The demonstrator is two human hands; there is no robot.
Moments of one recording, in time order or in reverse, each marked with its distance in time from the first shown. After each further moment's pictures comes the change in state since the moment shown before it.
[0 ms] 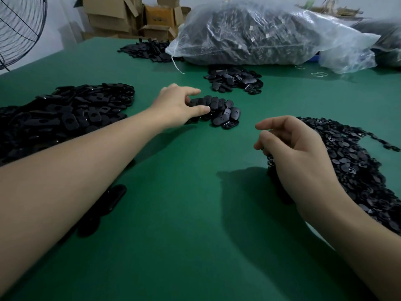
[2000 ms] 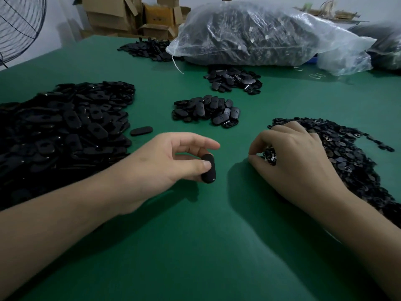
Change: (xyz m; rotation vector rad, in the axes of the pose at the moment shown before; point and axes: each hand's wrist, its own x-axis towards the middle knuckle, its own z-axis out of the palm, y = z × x) left_hand -0.149 0.014 -0.005 -0.820 -0.303 -0.059; right_hand 0.006 0.002 -0.013 -0.916 -0.180 -0.358
